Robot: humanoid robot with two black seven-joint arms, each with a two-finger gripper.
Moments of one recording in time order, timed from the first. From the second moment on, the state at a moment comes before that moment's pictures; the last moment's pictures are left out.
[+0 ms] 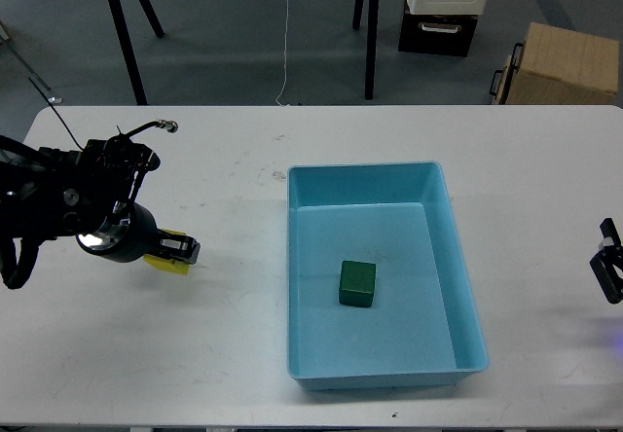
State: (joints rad) left arm -1.81 0.46 0.79 -1.49 0.55 -0.36 0.14; right arm -0.37 -0.18 1.69 1.47 0.41 0.45 -0.18
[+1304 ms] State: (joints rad) left arm -1.77 -0.02 0.63 -1.21 0.30 -0.33 -0.08; right arm -0.40 -0.18 1.70 1.46 0.41 0.46 -0.18
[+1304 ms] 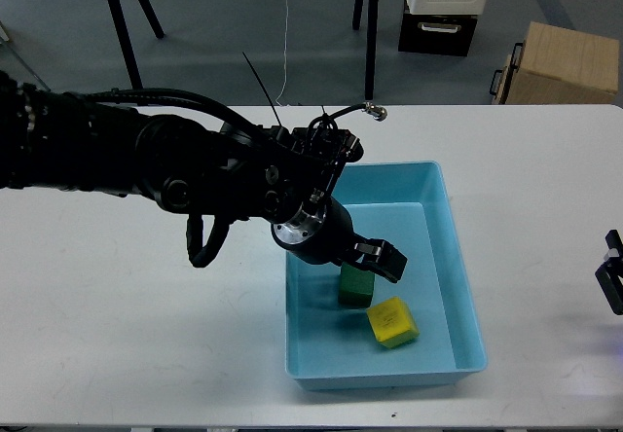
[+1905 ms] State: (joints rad) left arm -1.13 0.26 -0.60 -1.07 0.31 -0.37 -0.16; right arm -0.39 -0.18 1.74 1.48 0.41 0.49 -0.18
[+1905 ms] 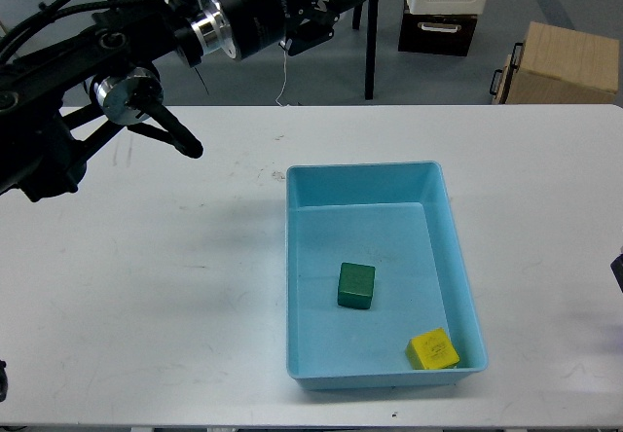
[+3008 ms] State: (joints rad) left arm 0.37 -0.04 -1.59 -1.61 0.01 -0.49 0.02; right arm -0.50 -0.08 1.70 1.57 0.35 0.49 -0.15
